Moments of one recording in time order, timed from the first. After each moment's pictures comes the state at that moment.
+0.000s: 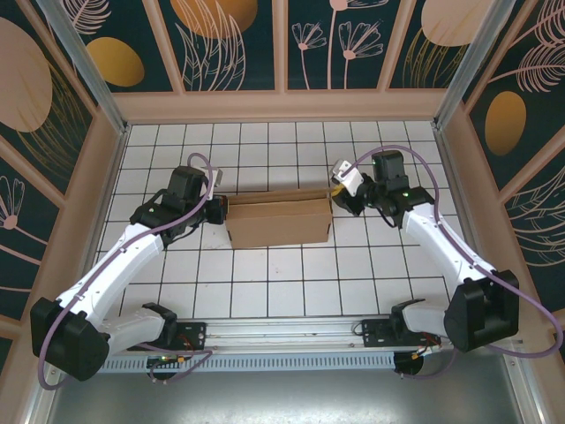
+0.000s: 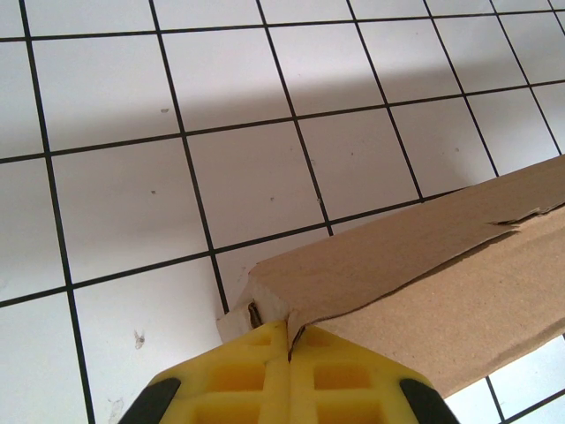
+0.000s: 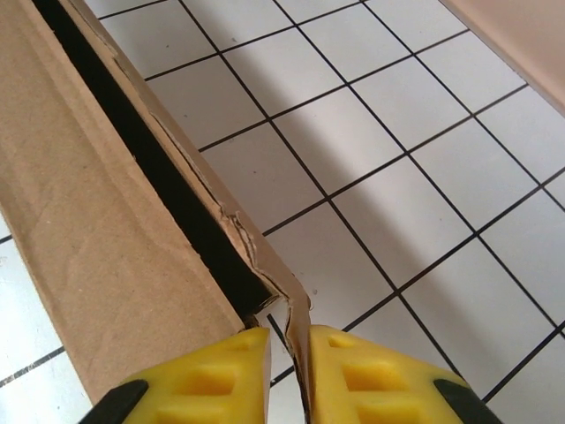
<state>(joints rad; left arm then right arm) -0.44 1.15 0.94 -0.60 0.10 -0.32 0.31 1.26 0.97 -0.47 -0.46 -0.60</state>
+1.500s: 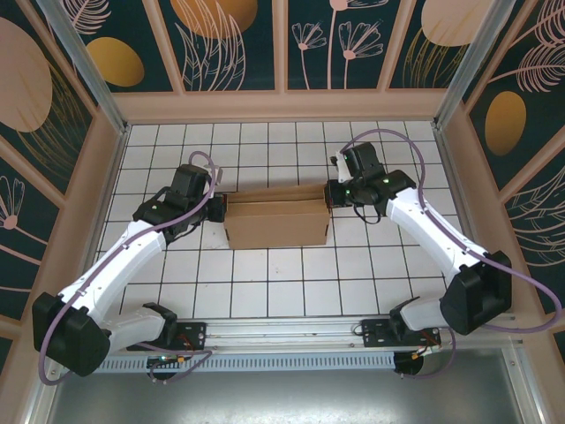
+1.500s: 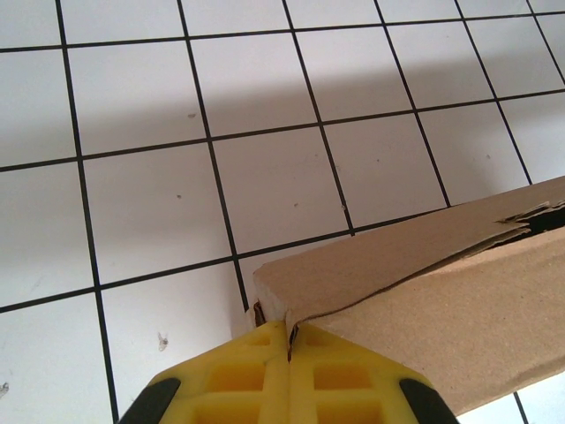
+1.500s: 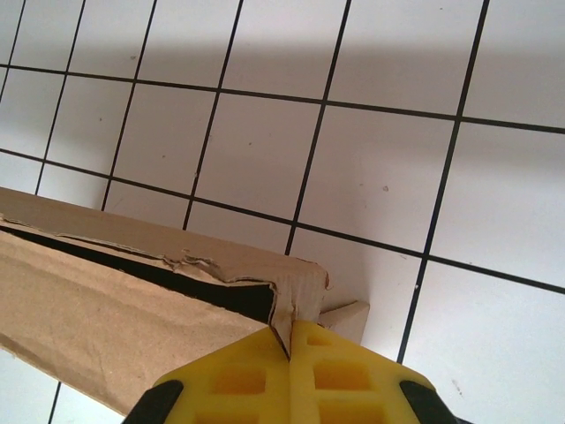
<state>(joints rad) -0.46 1.17 0.97 -0.61 0.03 -0.32 0.49 1.37 1.19 -0.74 -0.18 0.33</state>
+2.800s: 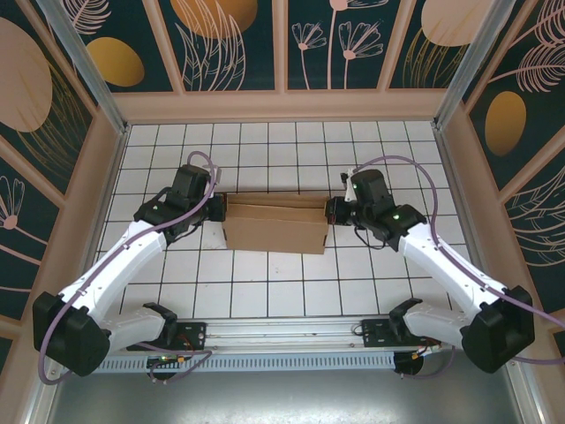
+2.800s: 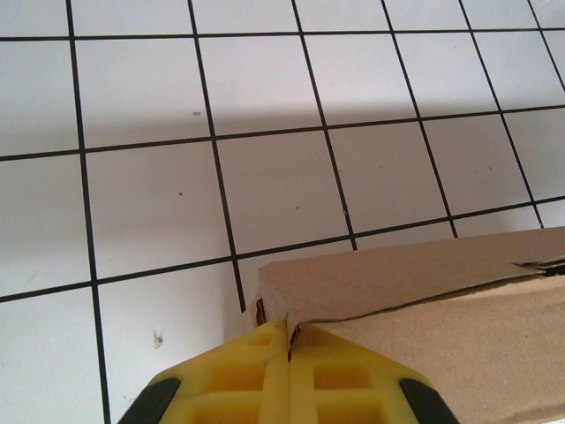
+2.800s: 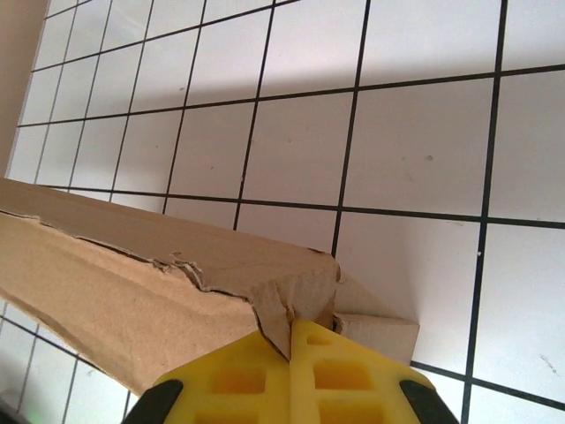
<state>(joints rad) -0.46 1.17 0.96 -0.60 0.01 -0.37 0.56 1.12 0.87 -0.49 -0.15 0.56</state>
